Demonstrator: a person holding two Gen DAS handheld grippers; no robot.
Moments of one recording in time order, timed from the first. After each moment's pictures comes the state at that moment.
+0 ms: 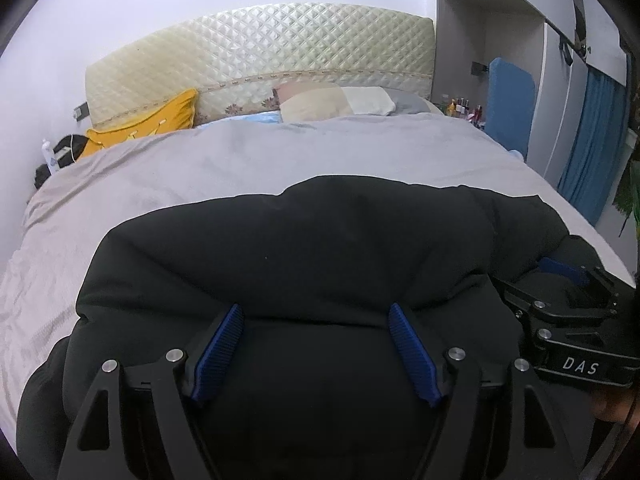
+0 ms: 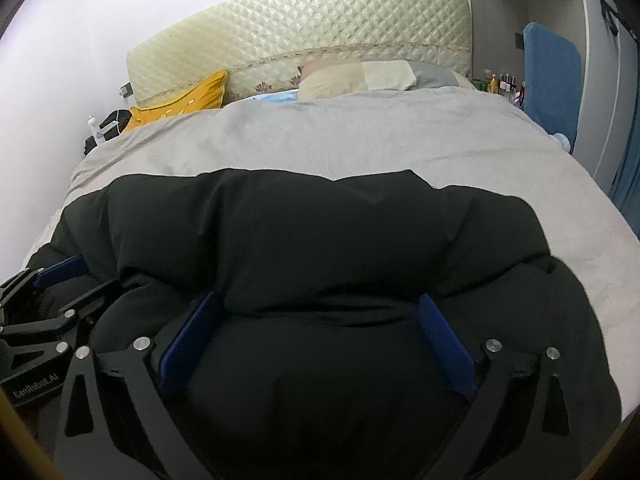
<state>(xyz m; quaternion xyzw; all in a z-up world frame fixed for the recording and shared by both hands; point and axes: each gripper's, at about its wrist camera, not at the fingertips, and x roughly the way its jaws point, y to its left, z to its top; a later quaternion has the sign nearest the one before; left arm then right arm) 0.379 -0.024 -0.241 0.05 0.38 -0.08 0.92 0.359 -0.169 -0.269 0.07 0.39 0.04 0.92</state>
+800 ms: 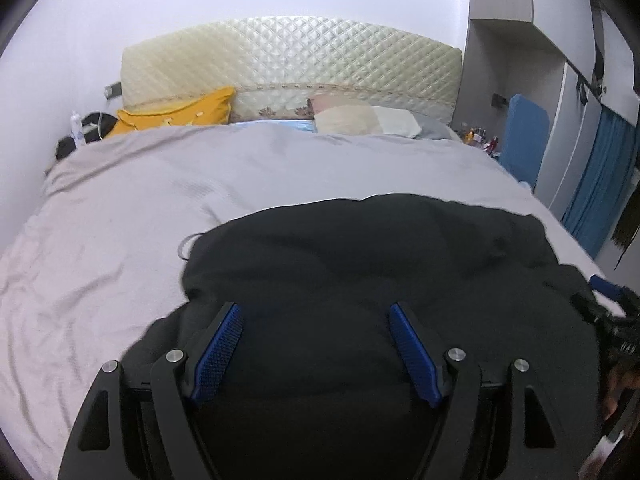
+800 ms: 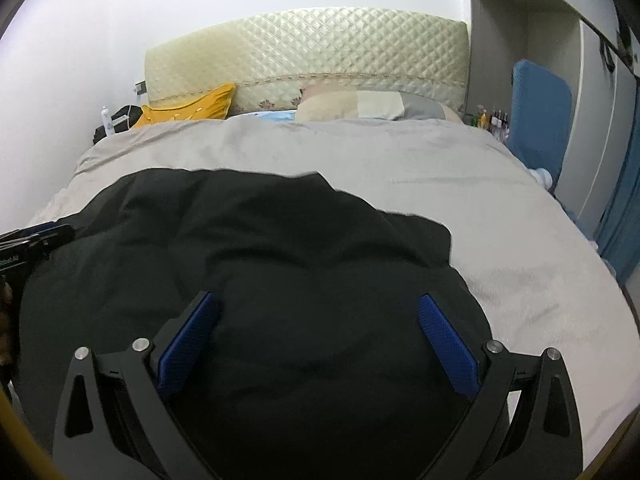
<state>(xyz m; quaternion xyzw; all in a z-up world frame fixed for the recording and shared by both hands) 0.331 0.056 -0.222 0.00 0.36 -0.05 0.93 0.289 -0.222 -0.248 0.02 0.34 0.04 0.94</state>
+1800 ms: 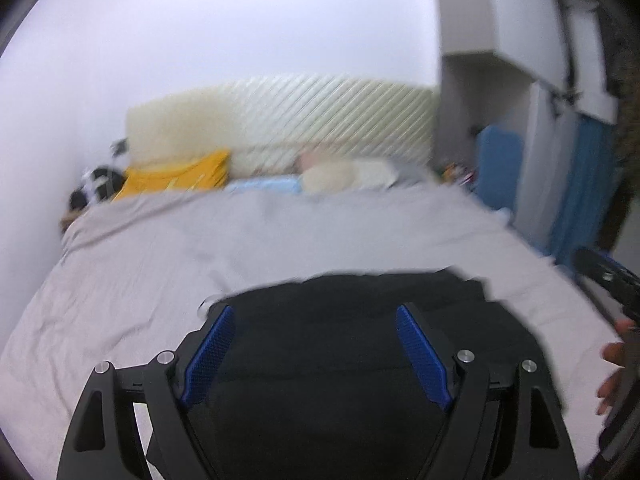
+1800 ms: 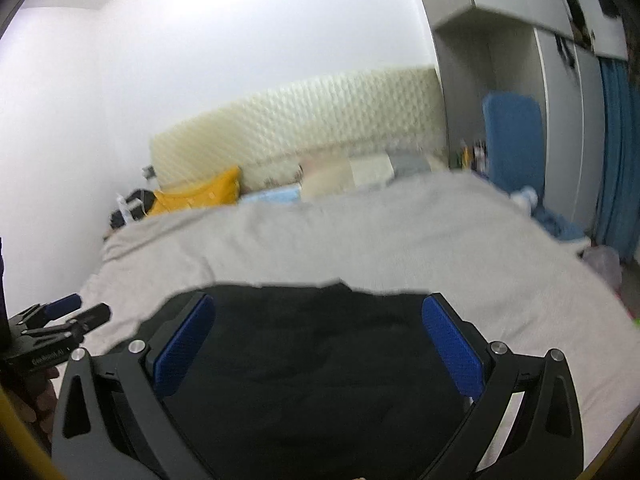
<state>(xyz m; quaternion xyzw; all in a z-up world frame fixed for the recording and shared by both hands) 0.236 0.011 -0.083 0.02 0.27 -0.08 0.96 0.217 -0.224 -0.112 0.10 0.23 0.03 0.97</state>
